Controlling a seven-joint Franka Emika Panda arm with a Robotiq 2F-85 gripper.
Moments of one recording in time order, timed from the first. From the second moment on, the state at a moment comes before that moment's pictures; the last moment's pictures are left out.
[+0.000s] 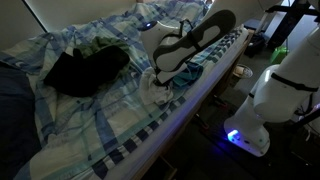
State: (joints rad) arm 0.19 -0.10 0.20 -2.42 -0.07 2.15 0.63
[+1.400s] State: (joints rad) arm 0.20 -0.30 0.28 -2.40 -0.07 1.99 0.57
